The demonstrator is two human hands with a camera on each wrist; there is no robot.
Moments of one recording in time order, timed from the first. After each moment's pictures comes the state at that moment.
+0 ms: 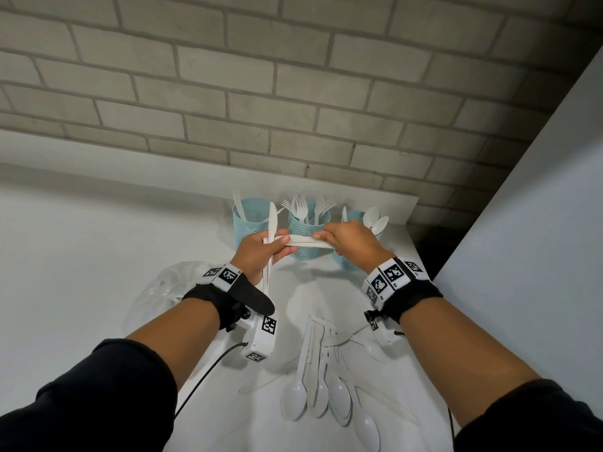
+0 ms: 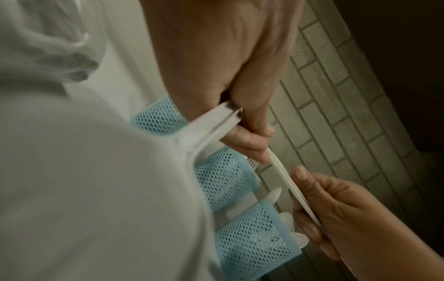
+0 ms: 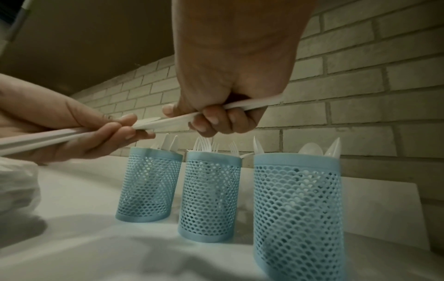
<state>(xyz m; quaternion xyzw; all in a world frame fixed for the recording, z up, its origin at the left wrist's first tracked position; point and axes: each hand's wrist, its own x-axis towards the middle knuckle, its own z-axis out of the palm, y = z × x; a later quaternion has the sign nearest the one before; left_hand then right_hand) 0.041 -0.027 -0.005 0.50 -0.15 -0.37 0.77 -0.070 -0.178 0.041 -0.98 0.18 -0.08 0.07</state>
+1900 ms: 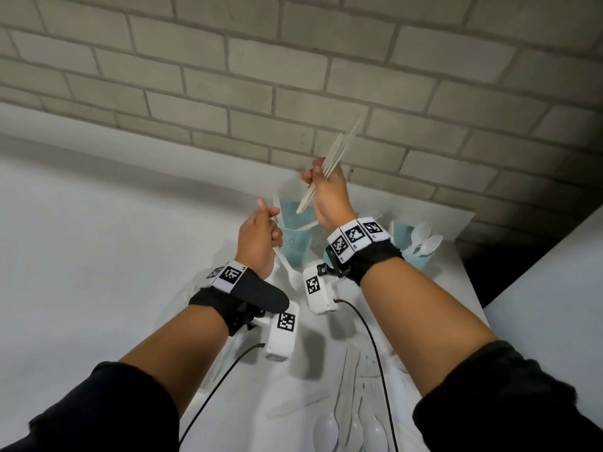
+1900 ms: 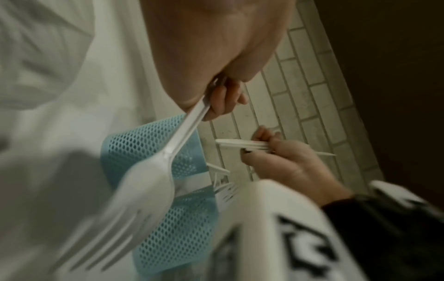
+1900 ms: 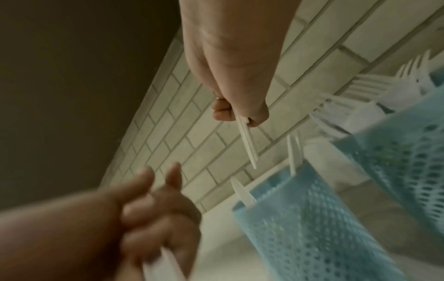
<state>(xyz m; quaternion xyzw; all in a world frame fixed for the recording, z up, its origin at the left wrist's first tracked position) 0.089 -0.009 0.013 0.50 -0.06 -0.19 0.84 0.087 -0.127 0.064 -0.61 0.17 -0.36 0.69</state>
